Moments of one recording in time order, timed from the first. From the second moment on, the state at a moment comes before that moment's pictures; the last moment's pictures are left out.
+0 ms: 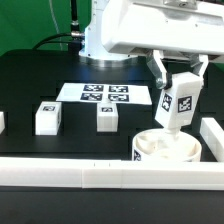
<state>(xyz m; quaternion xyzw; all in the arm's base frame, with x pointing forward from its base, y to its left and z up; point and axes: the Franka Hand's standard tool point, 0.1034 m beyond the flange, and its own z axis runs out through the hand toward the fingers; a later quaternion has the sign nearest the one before) 0.625 0.063 0.119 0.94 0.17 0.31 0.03</state>
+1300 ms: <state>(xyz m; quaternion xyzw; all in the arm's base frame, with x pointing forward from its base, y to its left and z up) 0.635 0.050 0.101 0.93 0.20 0.30 0.04</state>
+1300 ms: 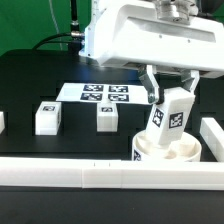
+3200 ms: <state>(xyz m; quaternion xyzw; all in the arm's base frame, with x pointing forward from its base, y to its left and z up) 0.628 0.071 0.101 0.93 0.20 0.31 0.03</state>
